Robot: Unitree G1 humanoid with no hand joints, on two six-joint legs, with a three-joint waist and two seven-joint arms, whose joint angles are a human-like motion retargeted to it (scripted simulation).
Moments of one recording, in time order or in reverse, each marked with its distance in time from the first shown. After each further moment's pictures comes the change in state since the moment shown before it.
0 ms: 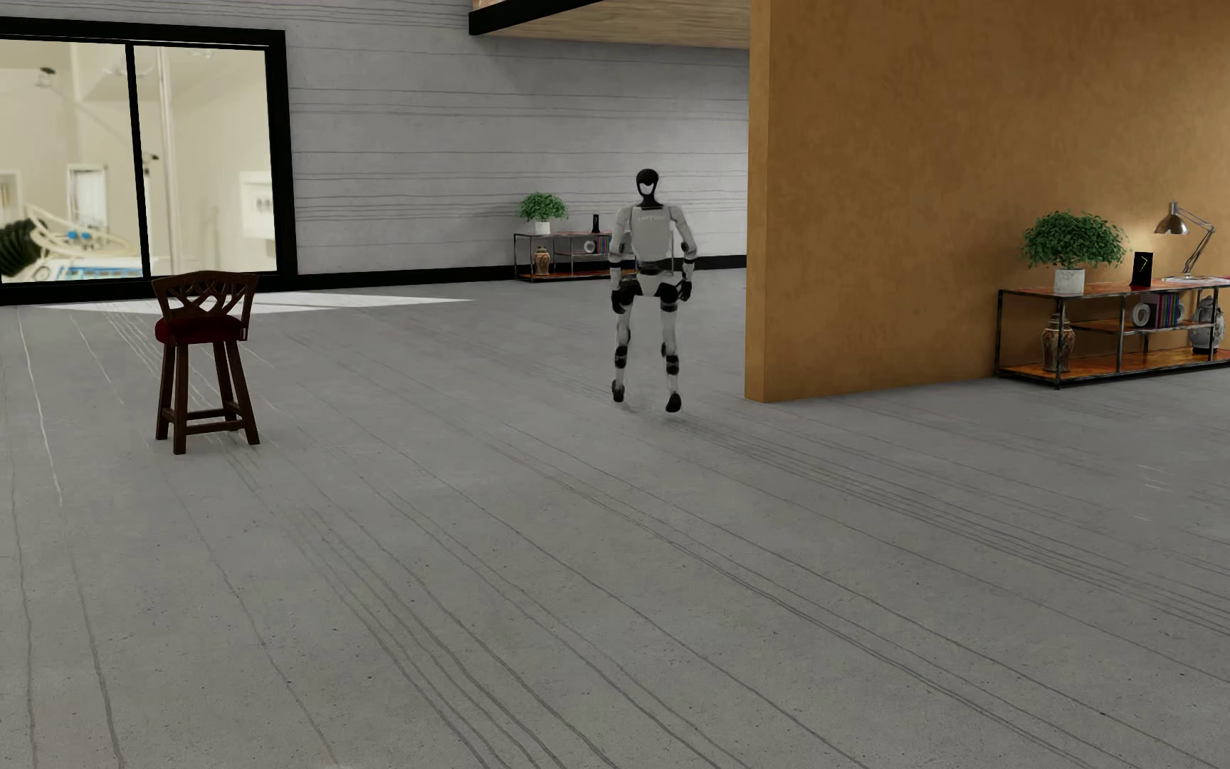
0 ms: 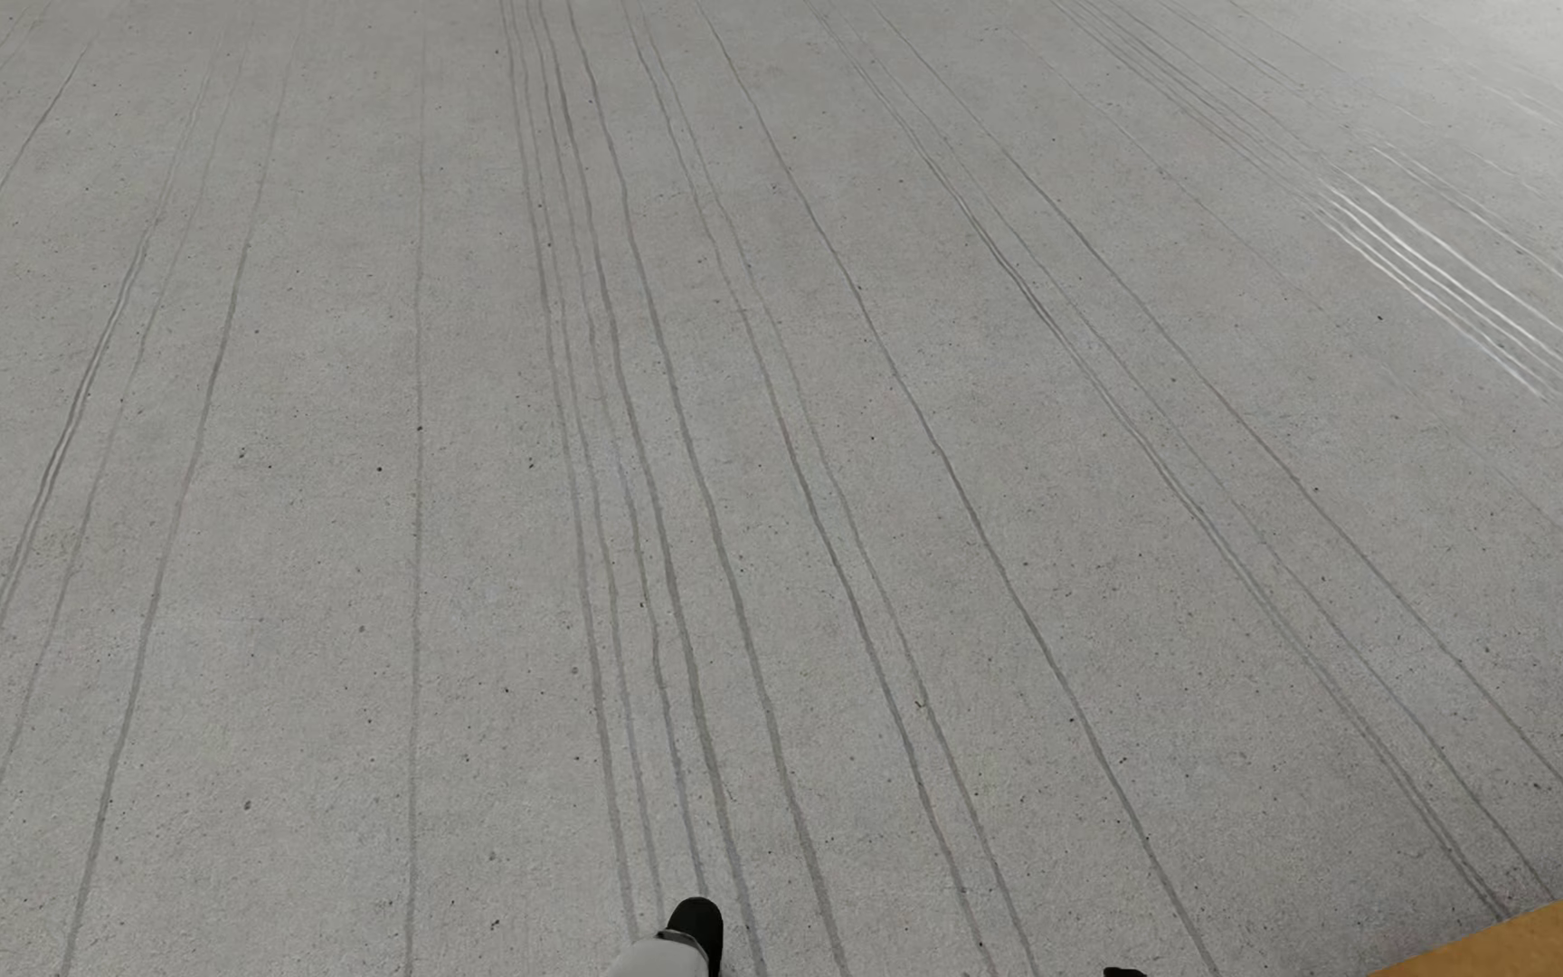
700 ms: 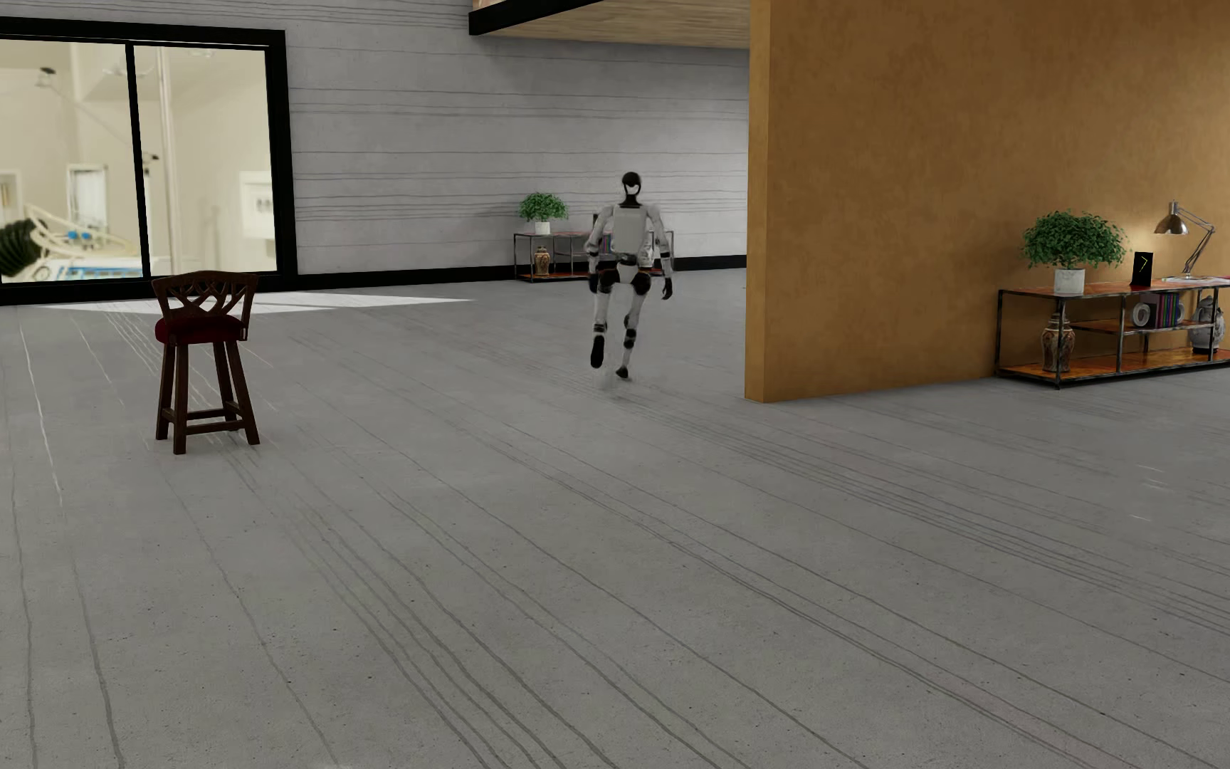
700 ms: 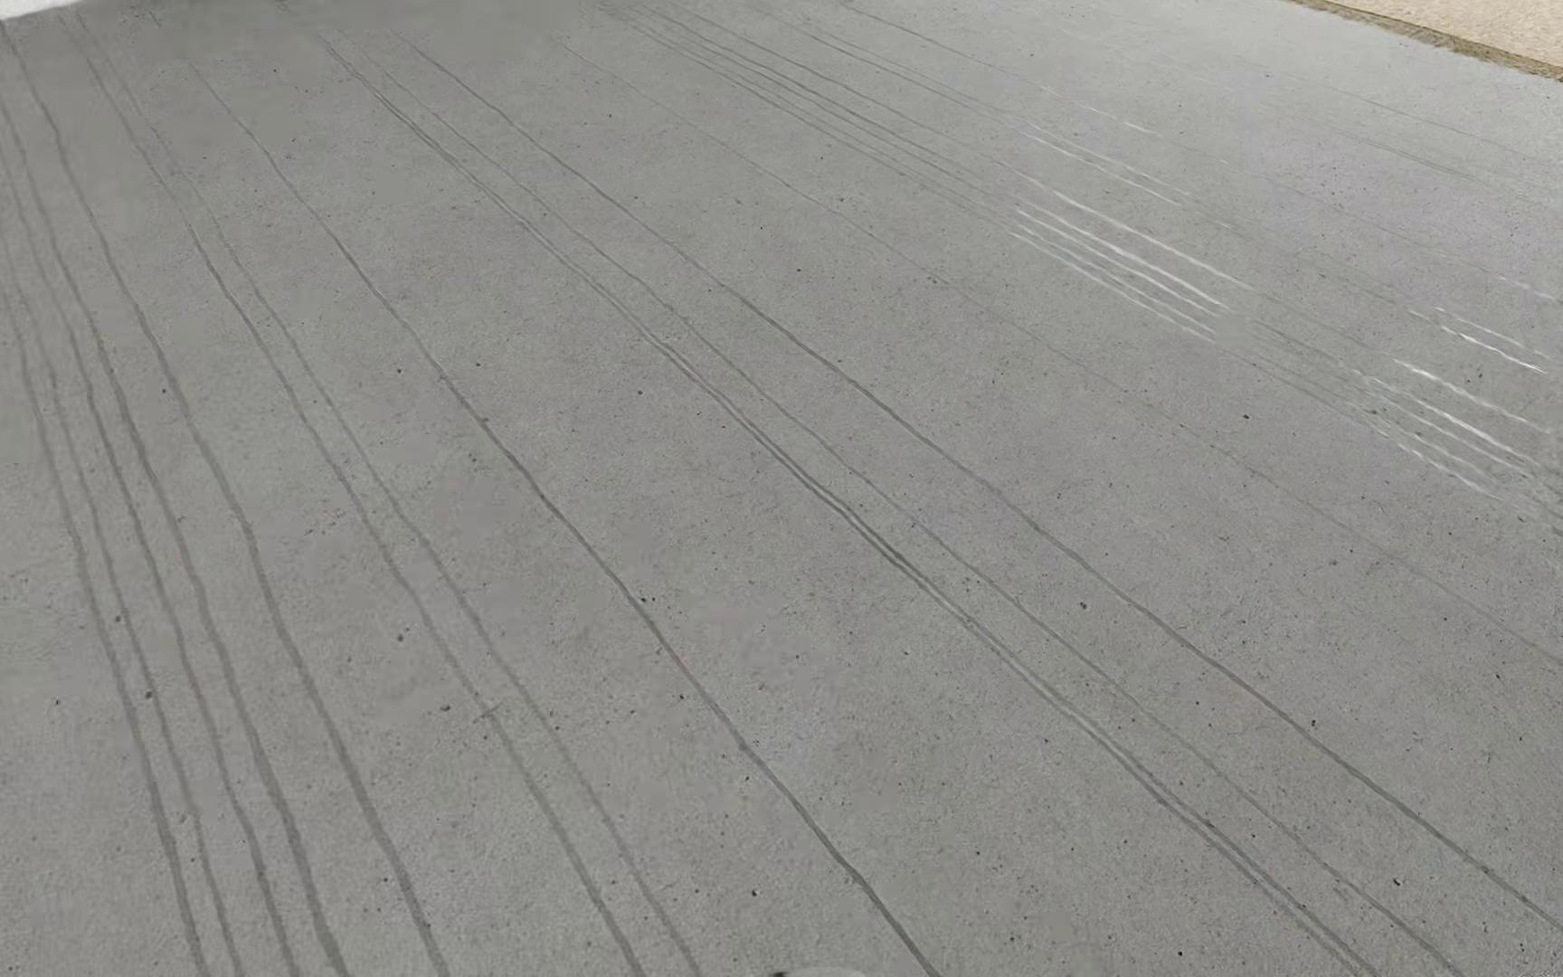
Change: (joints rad) body 0.515 -0.719 -0.370 0.001 0.115 -0.075 0.000 0.000 0.005 0.975 0.297 -0.154 0.181 0.339 0.084 0.042 -0.007 0.000 0.000 0.179 0.160 -0.020 0.333 0.000 0.000 0.000 0.000 0.000 0.000
